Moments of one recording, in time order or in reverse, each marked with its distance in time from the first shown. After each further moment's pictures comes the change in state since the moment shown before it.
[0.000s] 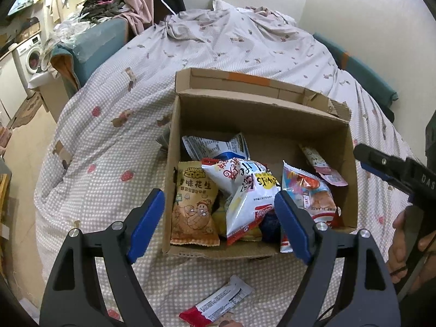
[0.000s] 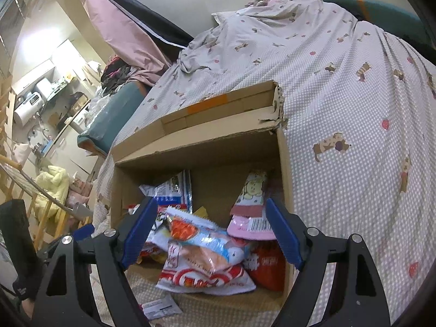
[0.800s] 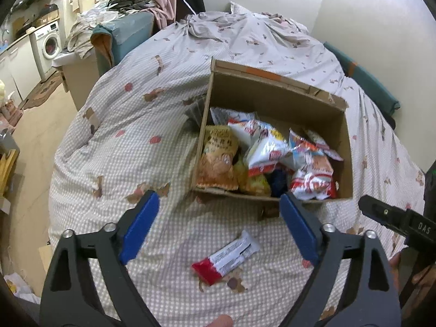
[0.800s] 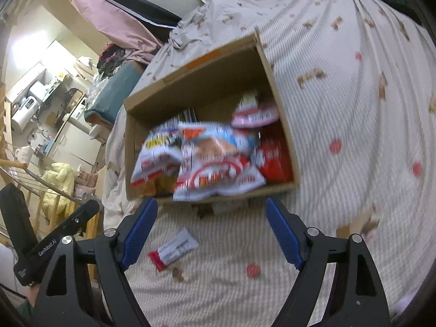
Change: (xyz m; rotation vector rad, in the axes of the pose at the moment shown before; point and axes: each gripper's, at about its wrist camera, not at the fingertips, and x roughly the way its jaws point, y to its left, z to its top) left arm -0.052 0.023 -0.062 -0.079 -0.009 0.045; right arm -0.040 0.005 -0.095 0.133 0.125 -0.001
